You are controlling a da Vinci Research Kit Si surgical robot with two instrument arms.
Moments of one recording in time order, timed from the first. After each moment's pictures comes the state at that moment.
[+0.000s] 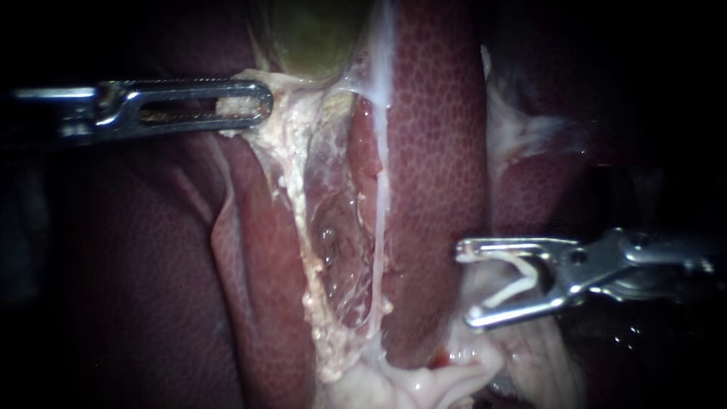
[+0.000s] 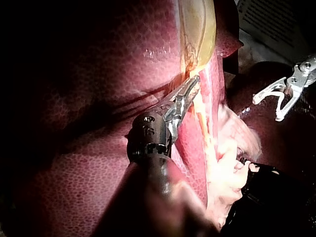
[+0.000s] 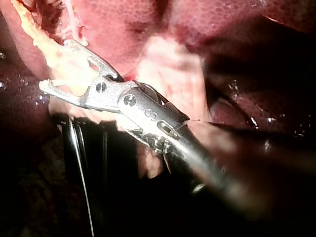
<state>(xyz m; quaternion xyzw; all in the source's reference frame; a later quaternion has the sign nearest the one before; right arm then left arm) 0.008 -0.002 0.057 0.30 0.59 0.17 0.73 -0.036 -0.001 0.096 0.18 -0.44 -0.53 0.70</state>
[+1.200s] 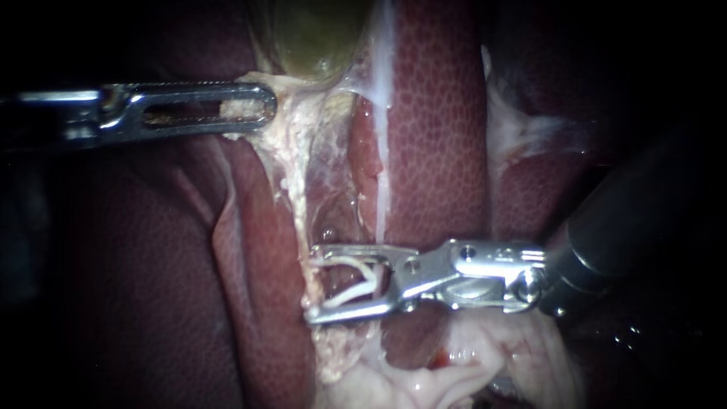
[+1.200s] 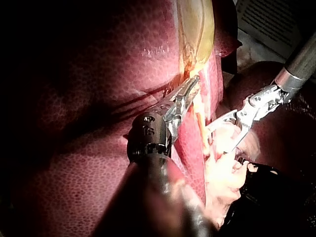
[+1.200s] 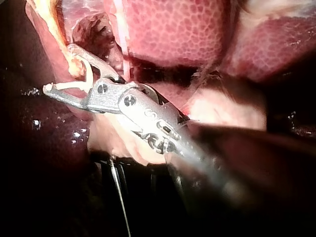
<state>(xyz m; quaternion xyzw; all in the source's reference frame) 0.021 -0.004 0.064 0.31 0.59 0.17 0.72 -0.037 -0.001 0.096 0.18 -0.44 -0.53 0.70</state>
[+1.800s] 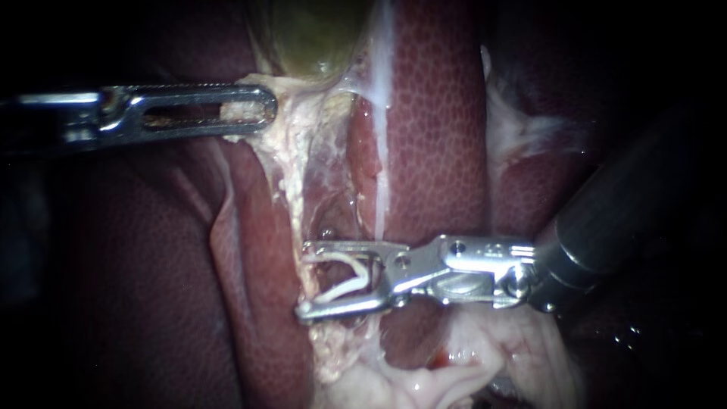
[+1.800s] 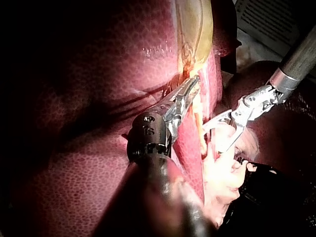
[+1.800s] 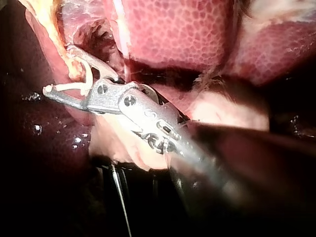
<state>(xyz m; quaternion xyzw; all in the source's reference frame) 0.022 -0.003 0.065 0.31 0.59 0.17 0.72 -0.037 -0.001 0.096 0.18 -0.44 -0.53 0.70</state>
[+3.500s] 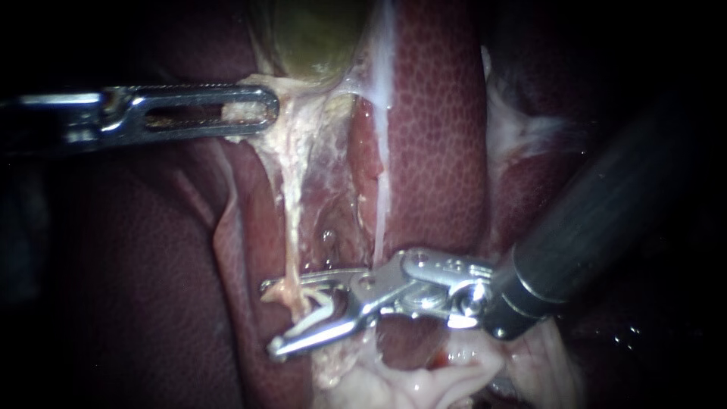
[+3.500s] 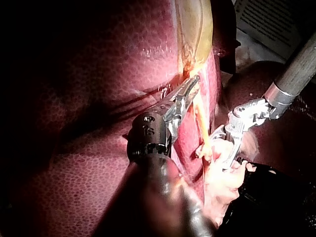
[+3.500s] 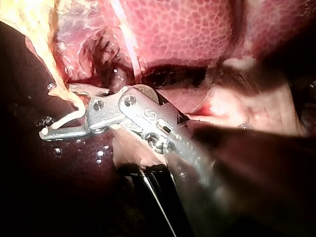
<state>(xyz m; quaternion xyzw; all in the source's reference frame) 0.026 -0.005 0.065 0.42 0.62 0.16 0.64 -0.037 -0.001 0.096 0.18 -0.44 -0.53 0.70</state>
